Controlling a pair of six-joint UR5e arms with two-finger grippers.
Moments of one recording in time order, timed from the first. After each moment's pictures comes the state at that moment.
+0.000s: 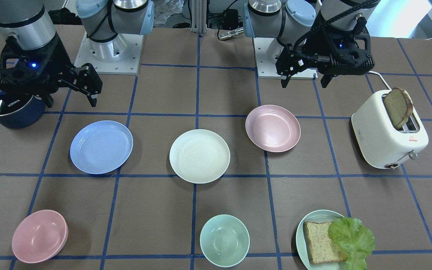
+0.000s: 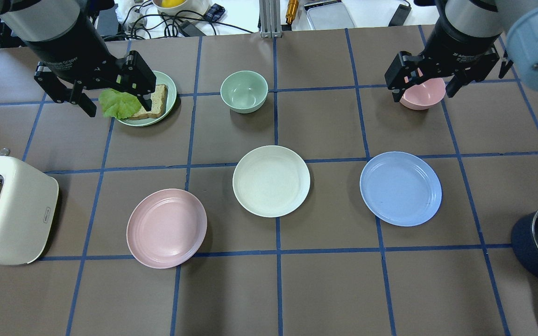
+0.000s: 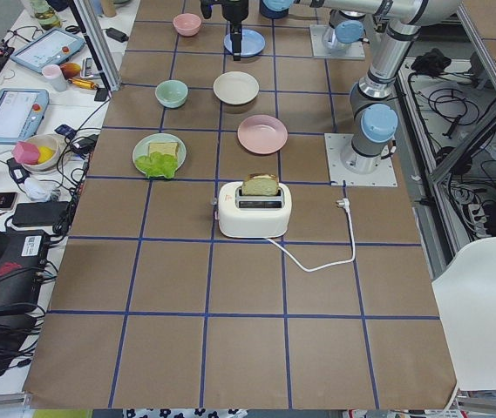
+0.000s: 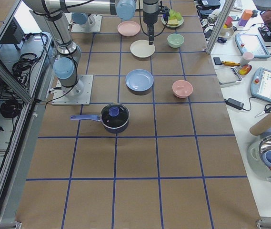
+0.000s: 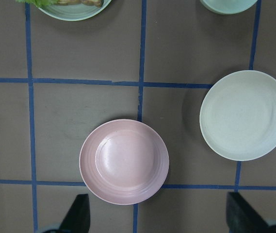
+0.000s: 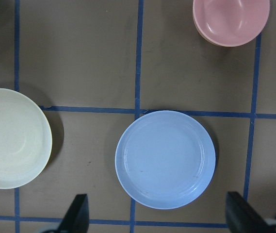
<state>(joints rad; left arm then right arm) -1.57 -1.56 -1.48 -1.69 1.55 -0.05 1.49 -1.58 1.61 -1.67 -1.57 -0.12</state>
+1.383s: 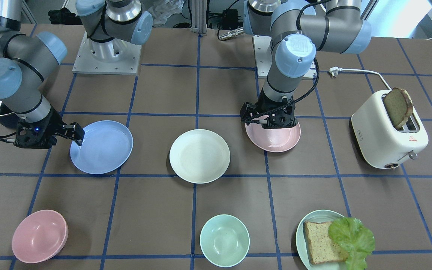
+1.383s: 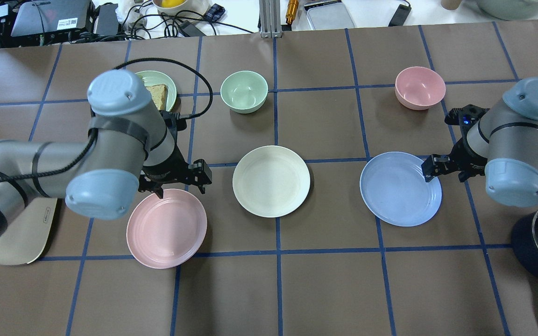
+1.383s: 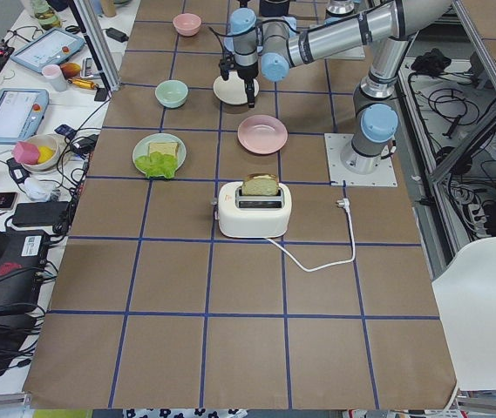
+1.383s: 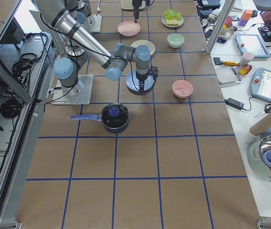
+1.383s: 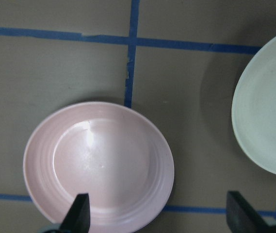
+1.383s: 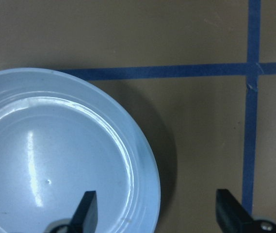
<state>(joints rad) -1.66 -1.62 -2.09 -1.07 1.56 -0.17 1.19 -1.42 2.17 -2.30 -1.53 -0.34</state>
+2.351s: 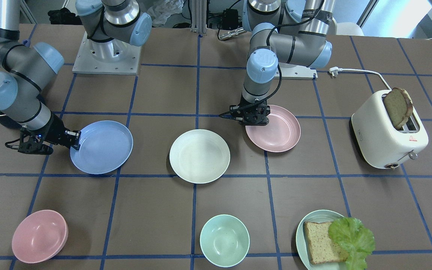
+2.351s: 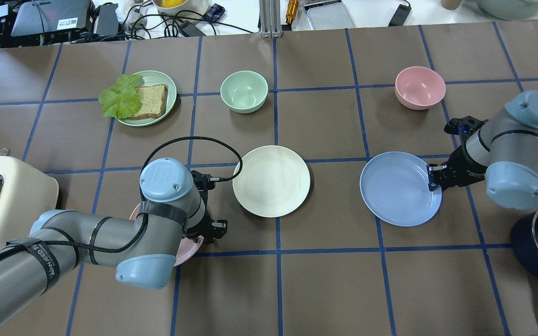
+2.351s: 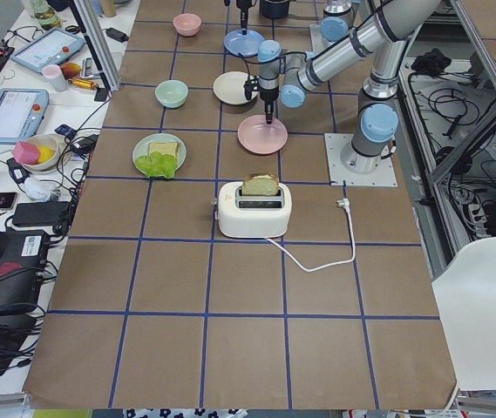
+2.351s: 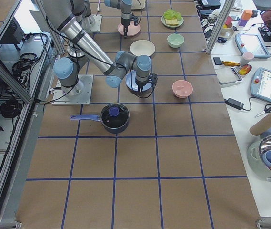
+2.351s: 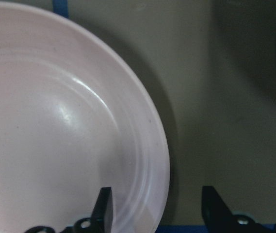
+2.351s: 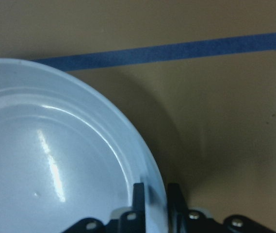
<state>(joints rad) -1.75 -1.69 -2.33 -0.77 1.59 -0.16 1.15 -1.36 2.18 -2.31 -1.46 -0.33</state>
